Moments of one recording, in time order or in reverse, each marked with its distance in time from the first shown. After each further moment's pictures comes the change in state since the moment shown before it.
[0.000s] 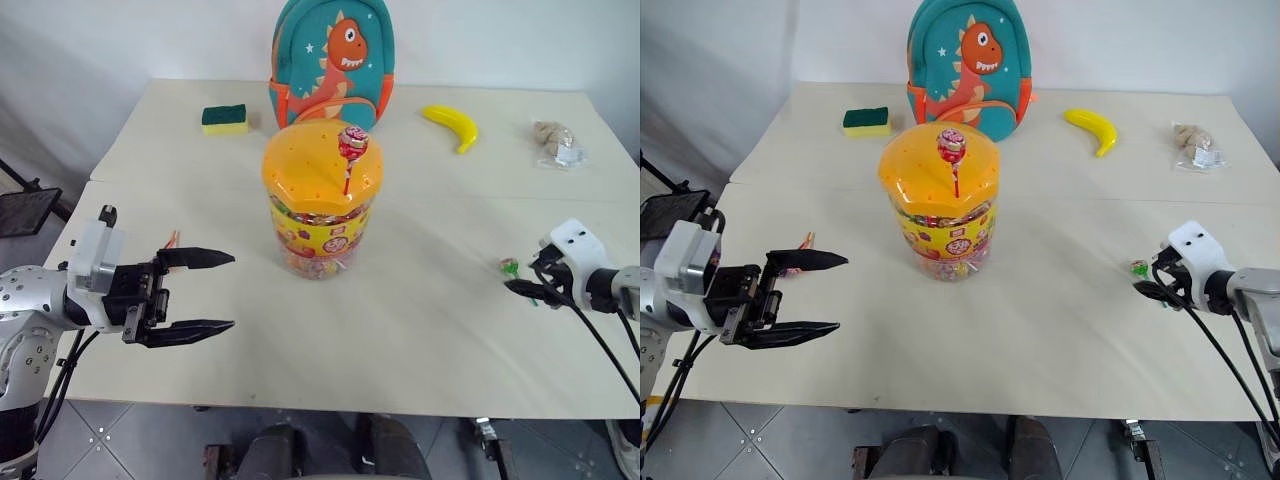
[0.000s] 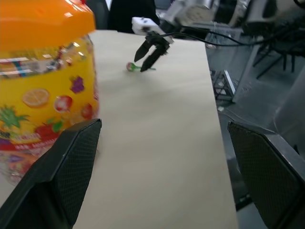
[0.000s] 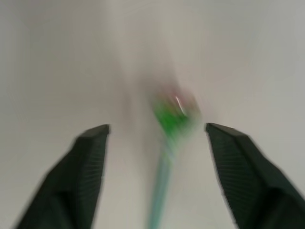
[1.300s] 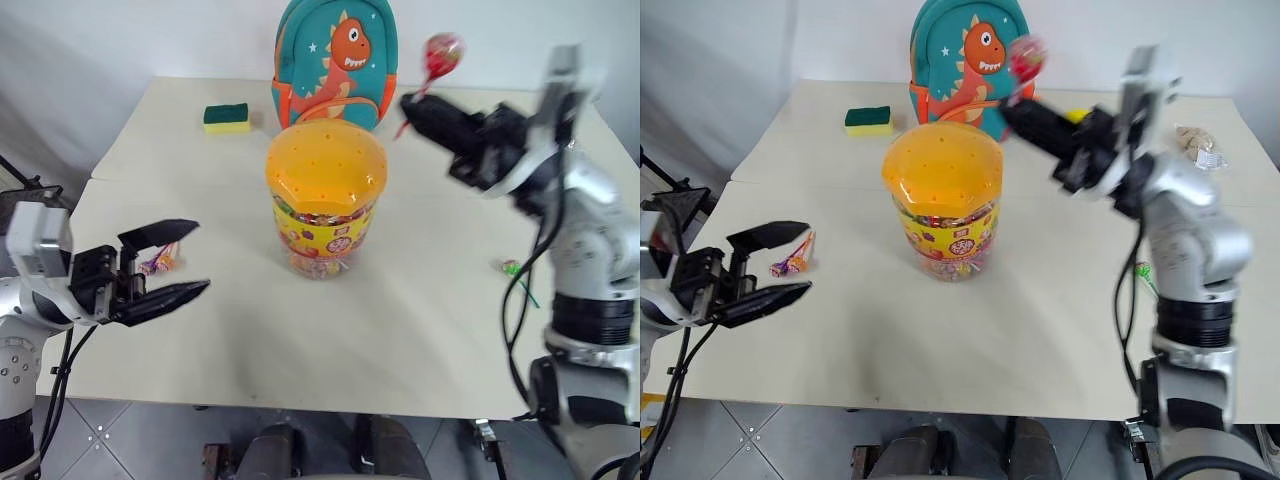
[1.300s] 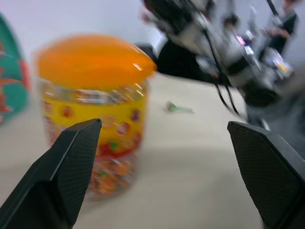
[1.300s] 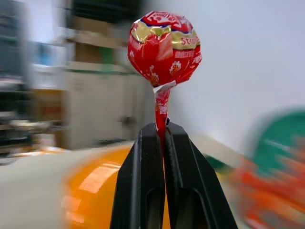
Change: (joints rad) left arm 0.035 -0.031 0.043 -0.005 -0.052 0.012 0.027; right arm -0.483 0.306 -0.033 -0.135 0.385 0.099 -0.126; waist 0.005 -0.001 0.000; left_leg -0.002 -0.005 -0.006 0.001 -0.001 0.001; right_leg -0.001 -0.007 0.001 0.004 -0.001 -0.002
